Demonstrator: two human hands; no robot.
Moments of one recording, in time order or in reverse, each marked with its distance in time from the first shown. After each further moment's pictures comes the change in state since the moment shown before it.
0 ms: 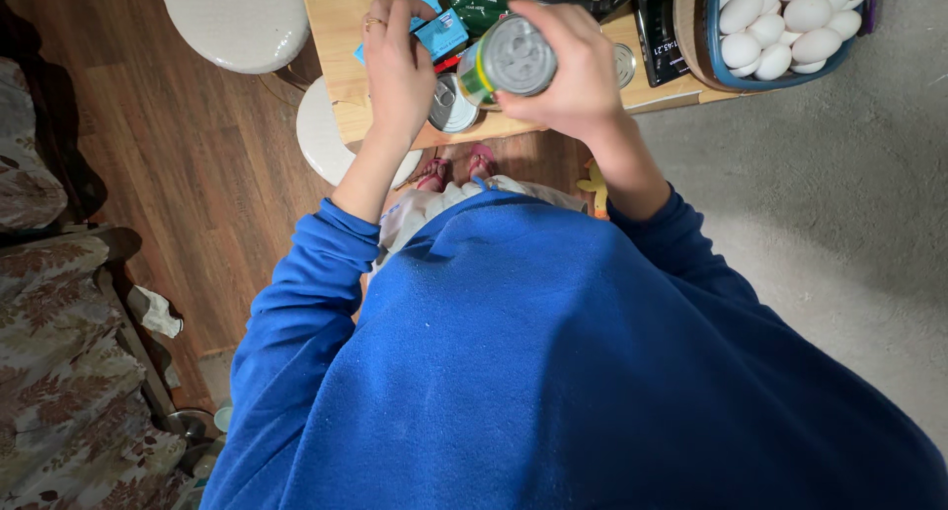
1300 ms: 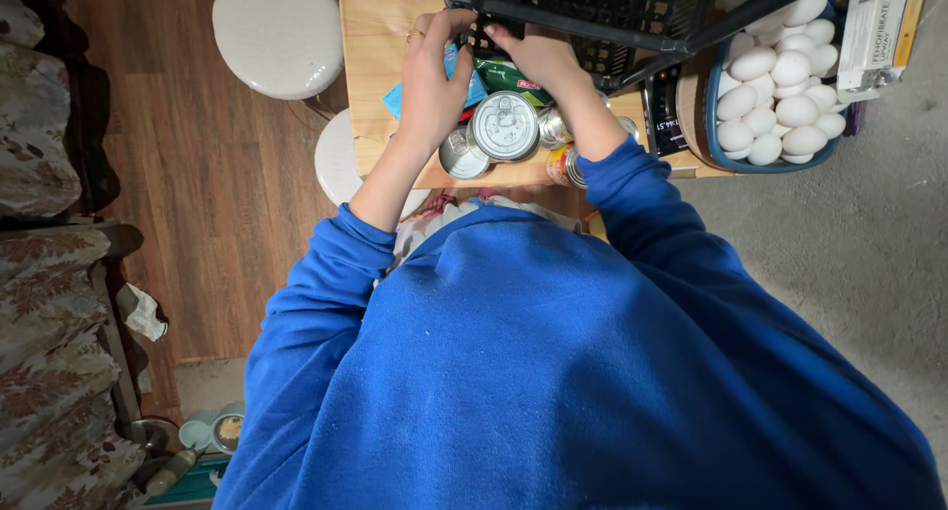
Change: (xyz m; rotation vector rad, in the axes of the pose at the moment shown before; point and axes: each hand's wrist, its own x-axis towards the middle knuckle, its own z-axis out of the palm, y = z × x) left_hand 0.048 0.016 0.006 -0.132 0.008 -0.016; right_hand 0.062 0.209 0.157 -0.139 -0.294 0.435
